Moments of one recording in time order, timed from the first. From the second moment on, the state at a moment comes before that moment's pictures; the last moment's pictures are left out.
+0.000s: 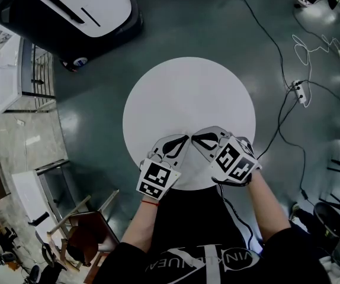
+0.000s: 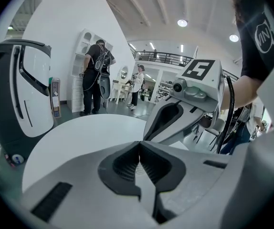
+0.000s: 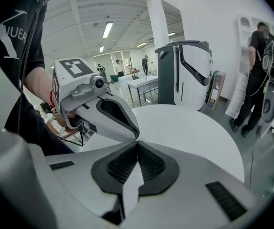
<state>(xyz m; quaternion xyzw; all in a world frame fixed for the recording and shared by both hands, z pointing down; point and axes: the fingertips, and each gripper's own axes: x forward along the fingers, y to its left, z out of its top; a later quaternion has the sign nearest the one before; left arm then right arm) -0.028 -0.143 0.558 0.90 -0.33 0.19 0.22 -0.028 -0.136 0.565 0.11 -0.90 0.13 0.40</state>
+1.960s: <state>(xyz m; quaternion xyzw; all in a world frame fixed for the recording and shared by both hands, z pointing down) -0.032 -0.073 0.483 0.89 -0.39 0.09 0.20 0.005 -0.069 0.475 0.24 -0.93 0.15 0.24</state>
